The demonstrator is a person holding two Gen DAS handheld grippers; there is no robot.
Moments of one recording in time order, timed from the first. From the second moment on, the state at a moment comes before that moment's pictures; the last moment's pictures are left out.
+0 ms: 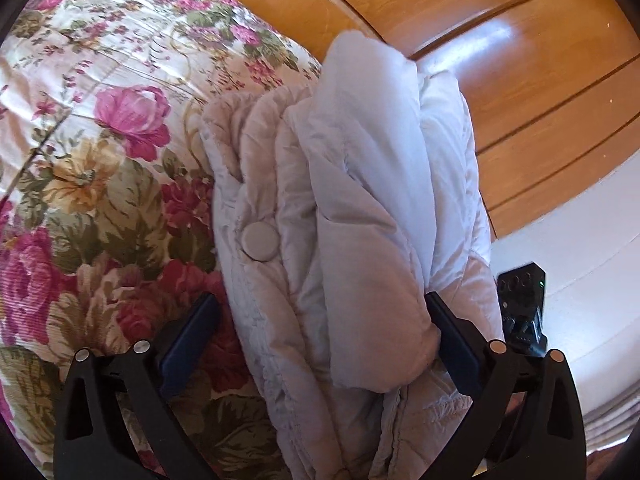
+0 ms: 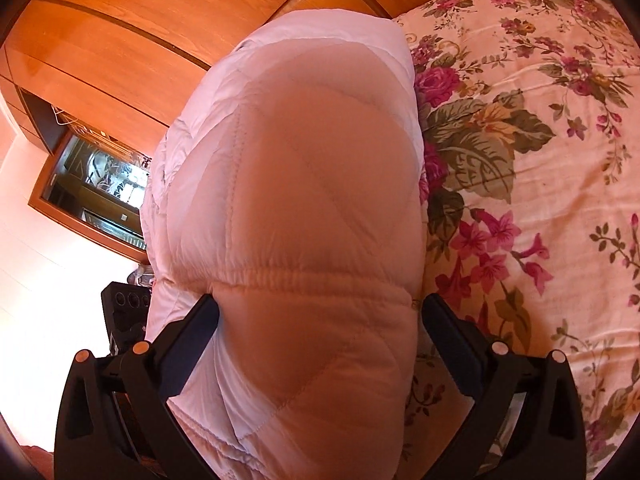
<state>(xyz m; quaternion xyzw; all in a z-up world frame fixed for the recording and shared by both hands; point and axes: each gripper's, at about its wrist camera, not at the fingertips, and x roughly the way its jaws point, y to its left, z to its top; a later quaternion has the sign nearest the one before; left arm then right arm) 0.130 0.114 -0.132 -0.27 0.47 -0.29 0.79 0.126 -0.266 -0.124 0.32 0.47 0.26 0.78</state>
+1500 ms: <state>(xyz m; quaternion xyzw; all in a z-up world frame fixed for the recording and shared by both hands) 0.250 0.010 -0.083 -0.16 0.40 -0.33 0.84 0.189 -0.252 -0.068 0.08 0.26 0.18 0.94</state>
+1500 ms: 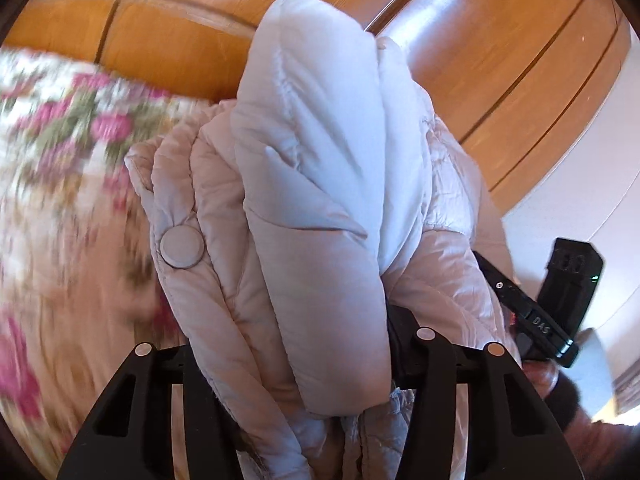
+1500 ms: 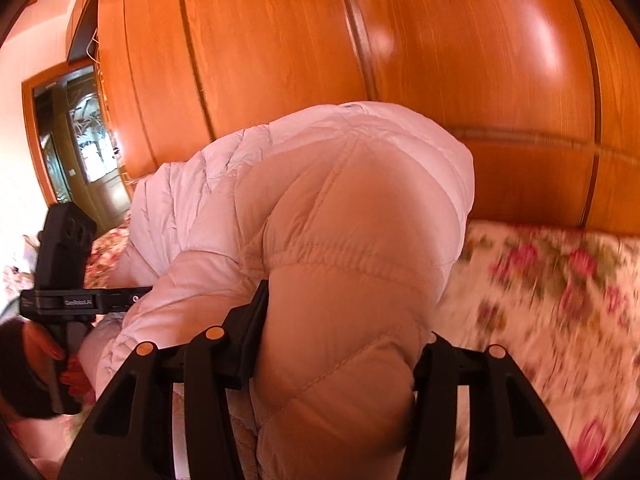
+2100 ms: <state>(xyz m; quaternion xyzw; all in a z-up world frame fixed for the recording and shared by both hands) 0.324 -0.023 -0.129 -0.12 0.43 -0.26 0.86 0.246 -0.280 -0.135 0.11 0.31 0.12 0.94</state>
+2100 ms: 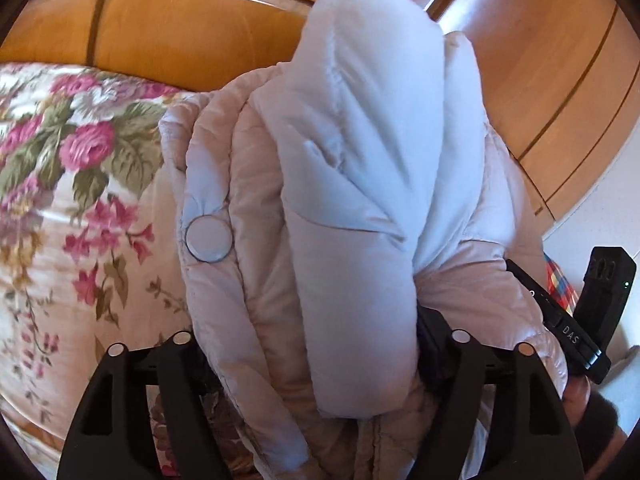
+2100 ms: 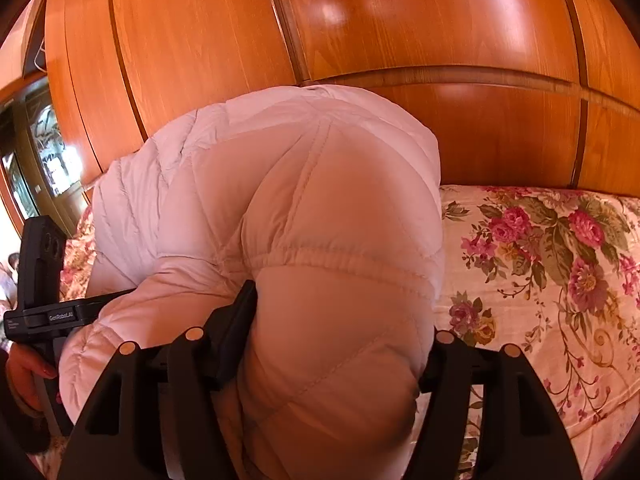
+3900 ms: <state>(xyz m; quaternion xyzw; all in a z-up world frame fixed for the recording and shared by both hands) 0.064 0.003 -0.078 -0.02 0.32 -0.04 0.95 0.042 -0.229 -0.103 0.10 0.36 -0.02 0.93</state>
